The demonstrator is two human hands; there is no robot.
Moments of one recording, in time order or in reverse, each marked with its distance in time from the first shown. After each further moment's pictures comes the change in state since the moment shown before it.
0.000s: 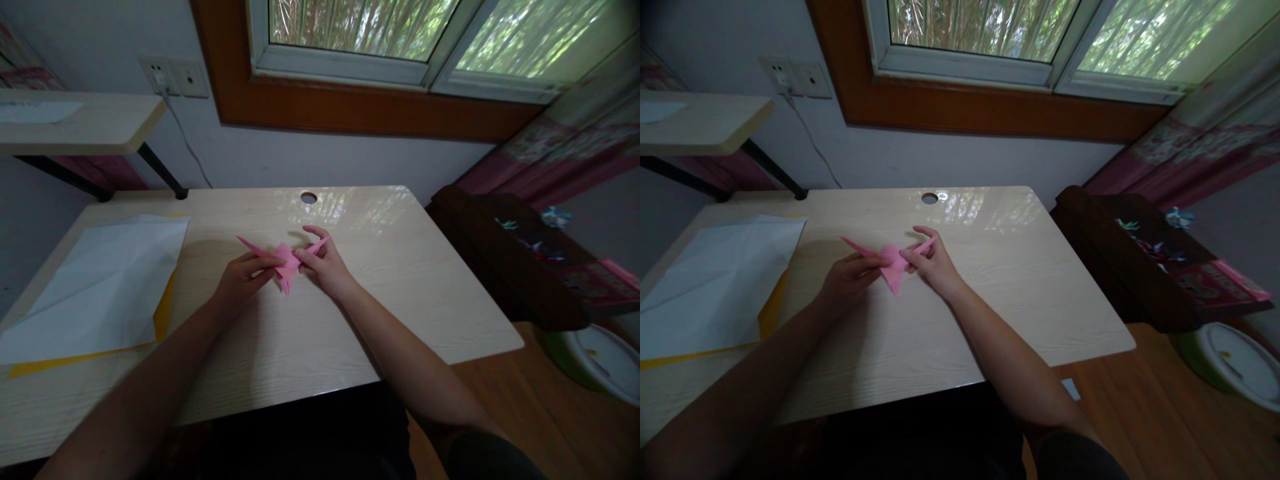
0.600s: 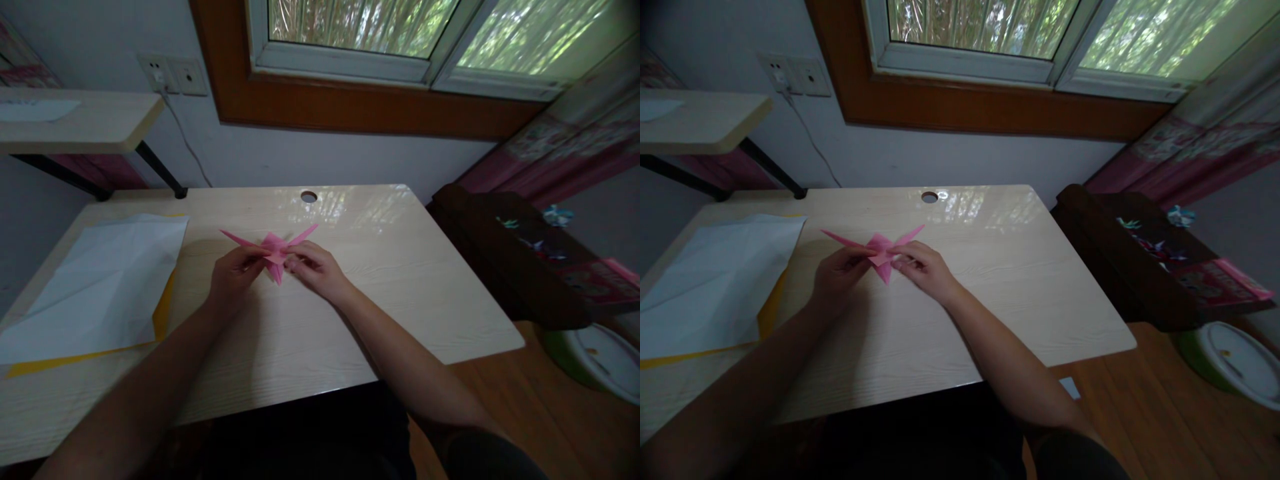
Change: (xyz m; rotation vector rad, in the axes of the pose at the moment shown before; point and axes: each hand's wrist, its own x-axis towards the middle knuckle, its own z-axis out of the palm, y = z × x) left_hand -0.002 -0.001 0.000 -0.030 0.227 -0.120; right_hand -0.009 -0.001 0.001 -0.474 -0.185 -0.291
